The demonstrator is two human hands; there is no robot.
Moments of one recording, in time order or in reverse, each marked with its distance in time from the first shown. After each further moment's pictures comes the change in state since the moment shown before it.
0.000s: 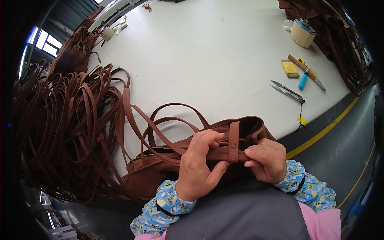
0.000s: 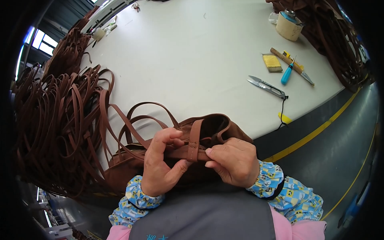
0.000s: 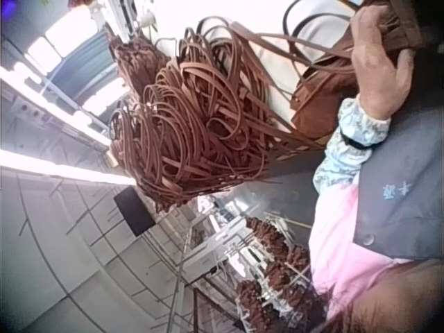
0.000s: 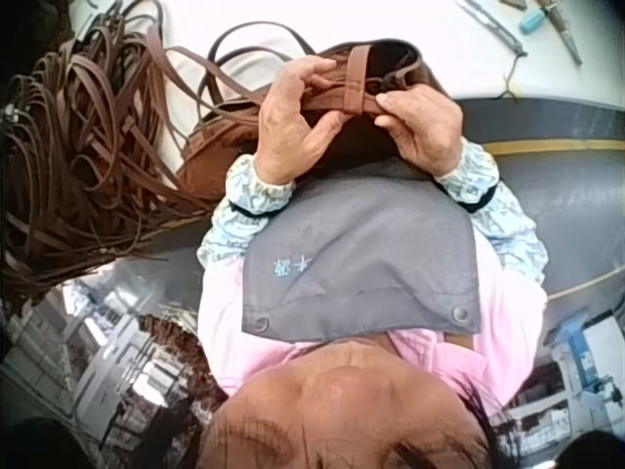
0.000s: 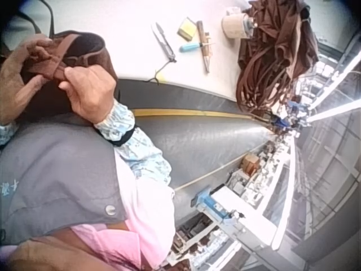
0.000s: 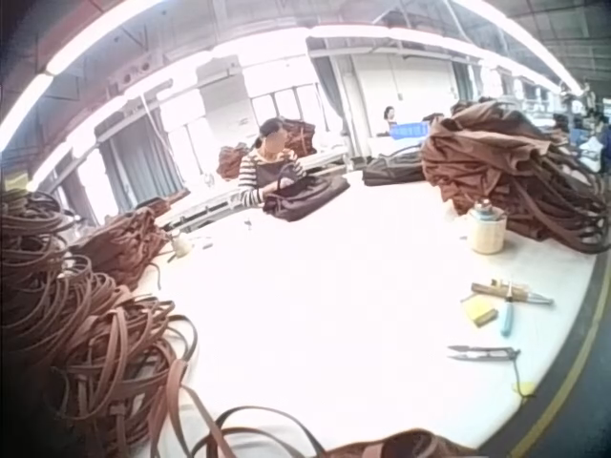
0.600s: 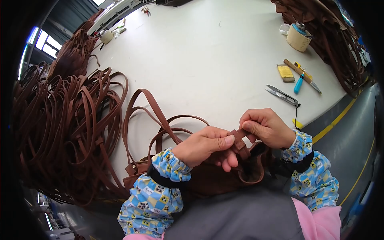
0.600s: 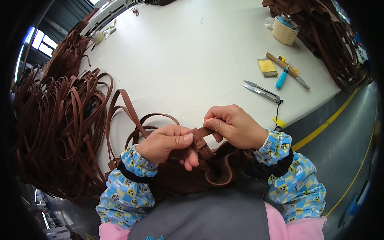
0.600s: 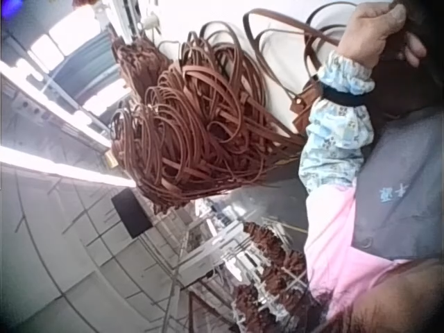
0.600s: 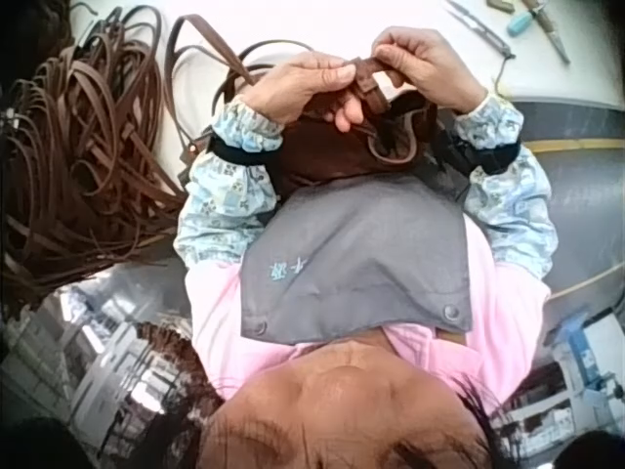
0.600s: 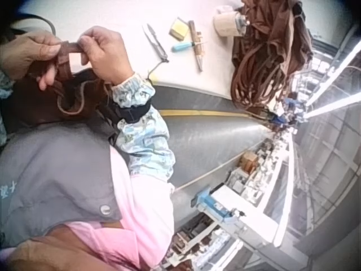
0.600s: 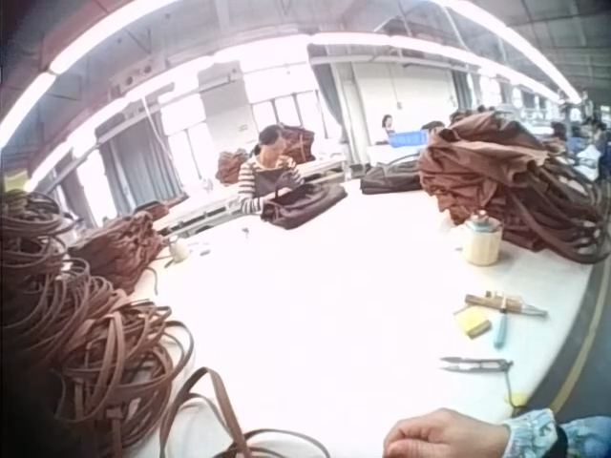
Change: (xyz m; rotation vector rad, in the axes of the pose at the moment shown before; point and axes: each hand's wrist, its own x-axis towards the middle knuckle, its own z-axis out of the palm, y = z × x) left_hand 0.063 -0.008 -0.014 -0.688 -0.851 -0.632; right_hand 0.049 0.040 -0.024 0.713 -0.386 0.864
